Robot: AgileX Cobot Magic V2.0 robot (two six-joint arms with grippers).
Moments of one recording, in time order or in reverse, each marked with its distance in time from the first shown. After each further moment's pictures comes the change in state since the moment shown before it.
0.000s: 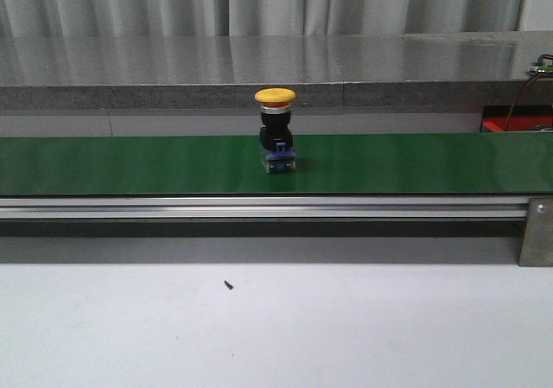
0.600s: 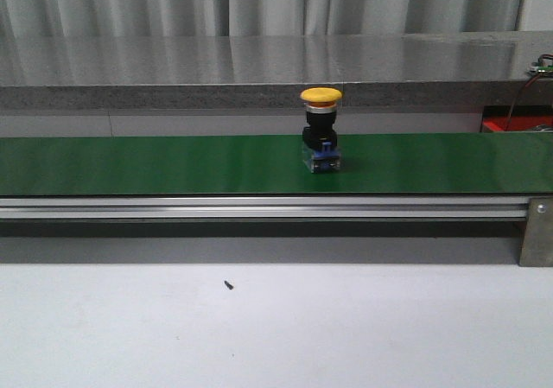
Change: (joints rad) left arm 0.000 0.000 0.000 0.000 0.000 0.000; right arm 0.000 -0.035 0.000 -0.008 -0.007 0.002
